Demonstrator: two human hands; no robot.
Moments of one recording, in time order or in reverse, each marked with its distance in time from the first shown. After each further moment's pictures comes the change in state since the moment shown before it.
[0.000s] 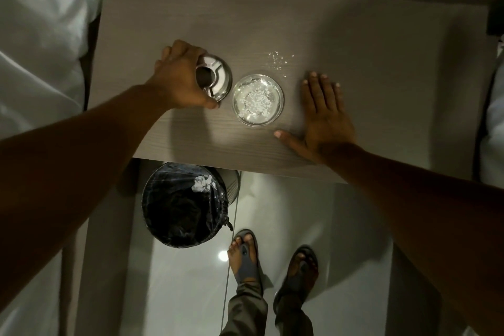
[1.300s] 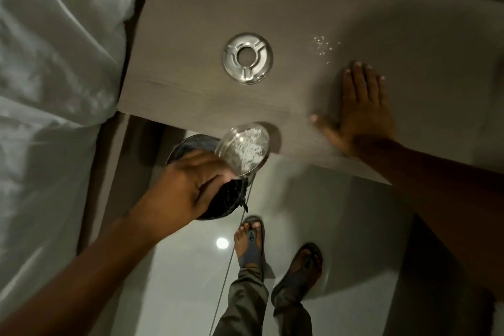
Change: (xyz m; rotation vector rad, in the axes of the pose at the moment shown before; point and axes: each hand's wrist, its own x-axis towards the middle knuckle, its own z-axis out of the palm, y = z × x) left_hand -0.241 -0.003 0.051 -0.356 0.148 0.351; right_hand 0.000 0.005 0.005 -0.041 0.037 -0.037
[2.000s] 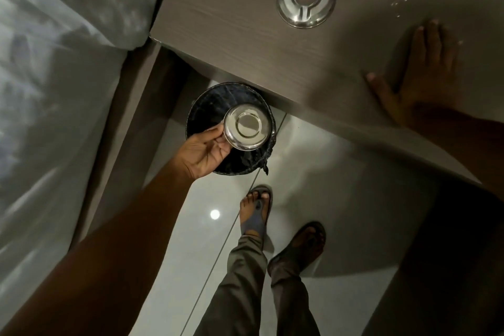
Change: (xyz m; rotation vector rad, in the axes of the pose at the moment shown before) left_hand -0.050 -0.106 0.109 -2.063 0.375 -0.924; right_hand 0.001 0.003 0.003 0.015 0.036 -0.002
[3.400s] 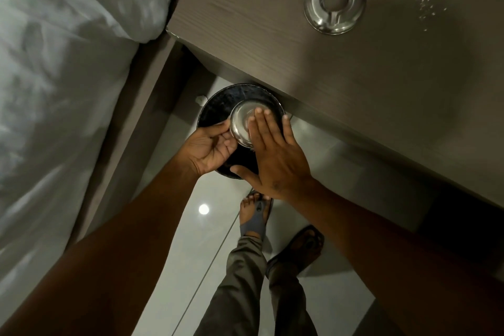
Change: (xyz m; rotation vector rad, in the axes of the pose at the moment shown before) left_hand -0.004 0.022 0.007 0.007 0.022 0.002; right_hand -0.099 -0.247 0.025 0.155 -0.270 -0.501
